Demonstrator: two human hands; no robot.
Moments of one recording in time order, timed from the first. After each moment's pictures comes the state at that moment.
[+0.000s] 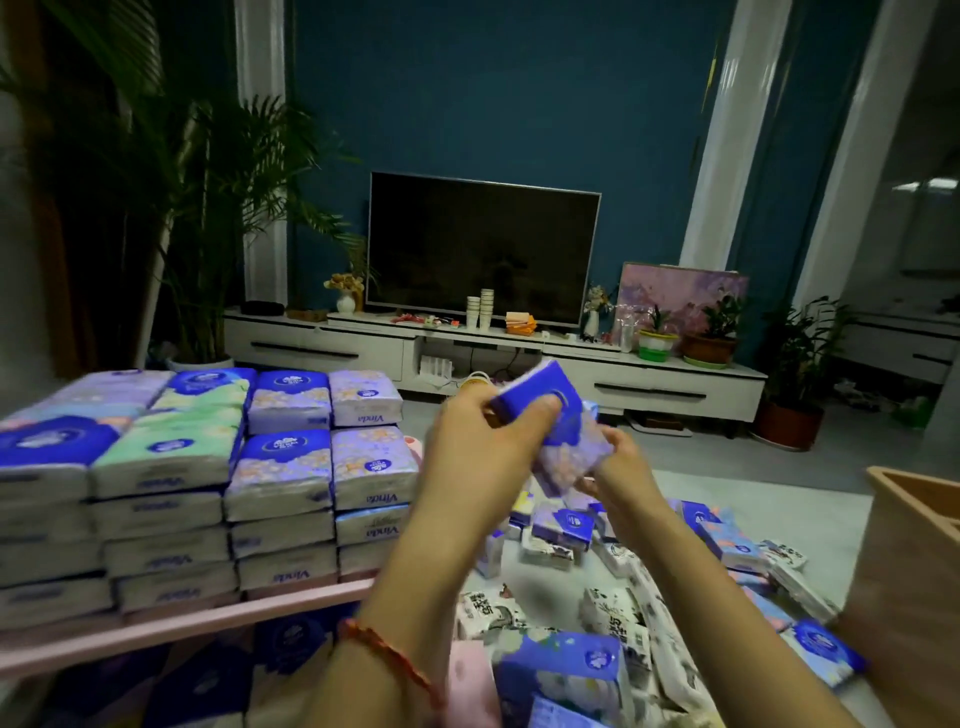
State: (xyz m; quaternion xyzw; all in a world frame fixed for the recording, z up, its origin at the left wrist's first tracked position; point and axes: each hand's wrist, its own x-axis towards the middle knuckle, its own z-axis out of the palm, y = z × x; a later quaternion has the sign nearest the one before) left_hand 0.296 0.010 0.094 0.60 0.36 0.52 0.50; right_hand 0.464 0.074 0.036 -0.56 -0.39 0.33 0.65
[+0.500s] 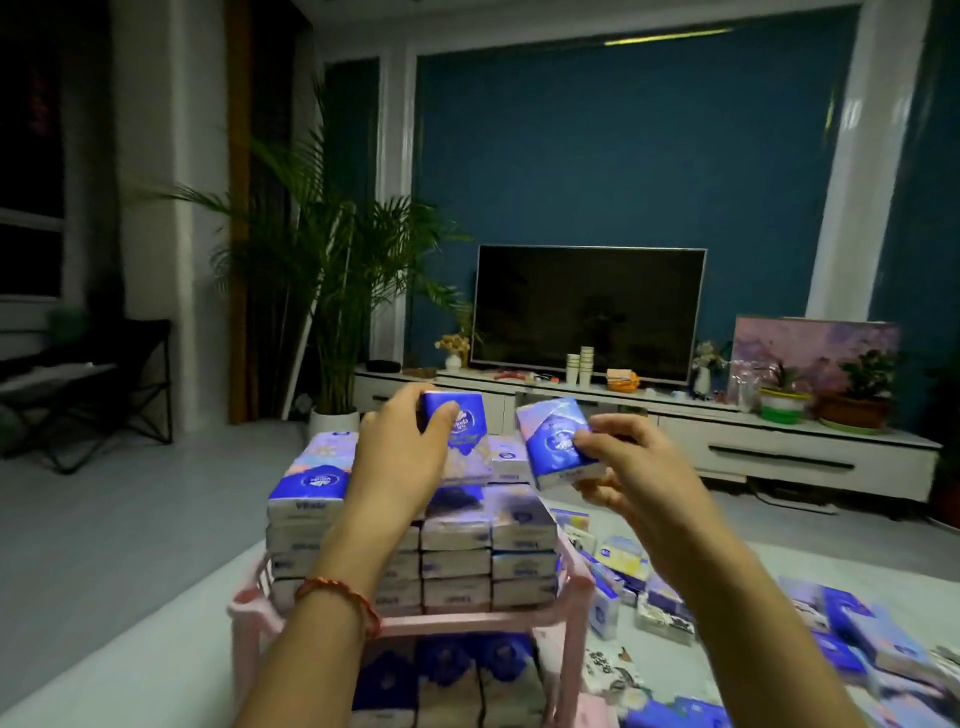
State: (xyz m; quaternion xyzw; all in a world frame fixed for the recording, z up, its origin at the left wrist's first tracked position) left_hand 0.165 0.046 0.114 0.62 0.53 0.57 0.09; right_hand 0.338 -0.005 0.125 -0.48 -0.51 0.37 0.61
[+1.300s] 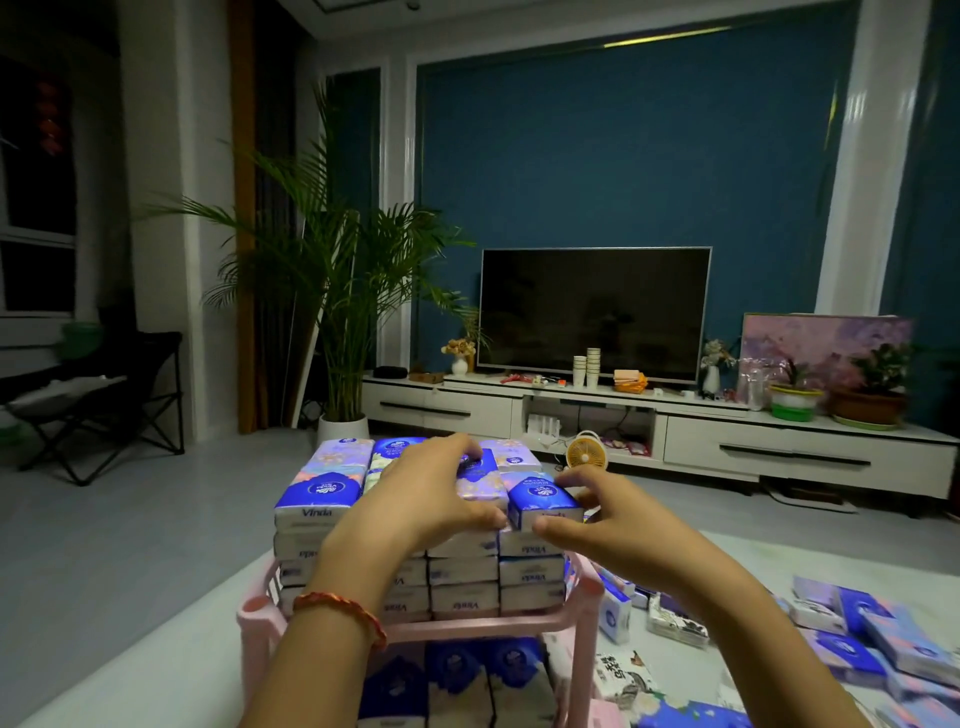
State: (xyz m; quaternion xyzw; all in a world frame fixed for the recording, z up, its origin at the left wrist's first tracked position) left_hand 0.166 0.019 0.118 0.78 0.55 0.29 0.08; right_hand 0.341 -0.006 0.108 -0.59 -0.71 0.21 0.32
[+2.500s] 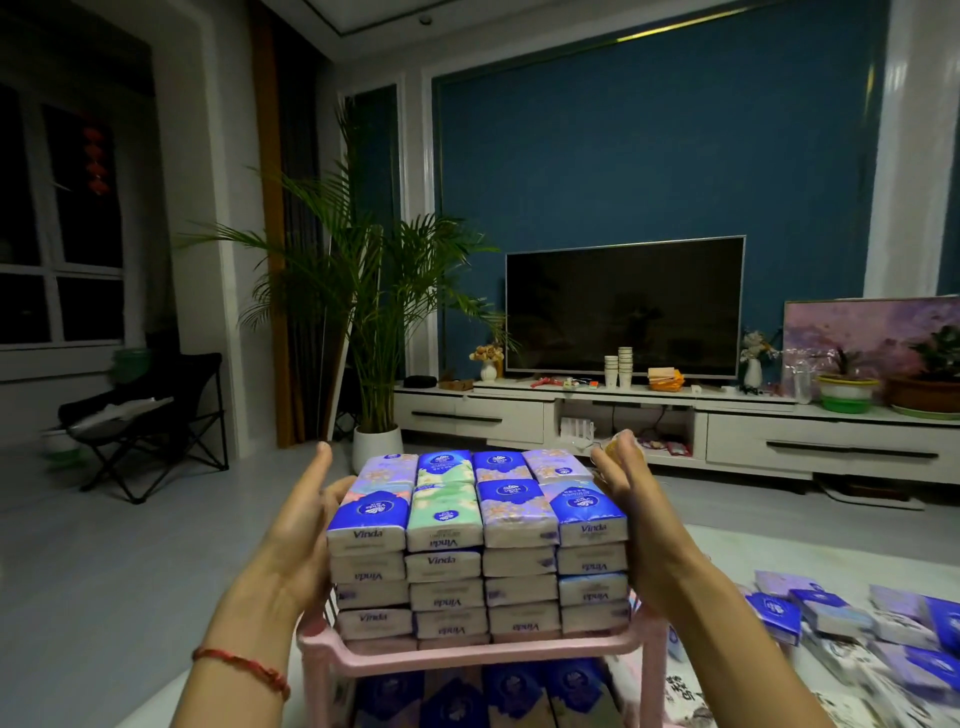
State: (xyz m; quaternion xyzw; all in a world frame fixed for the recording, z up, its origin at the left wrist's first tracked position) left_hand 0.065 0.048 0.087 0.34 0.39 0.57 0.63; right_hand 0.322 0.060 0.077 -0.44 -0.49 0.53 0.54
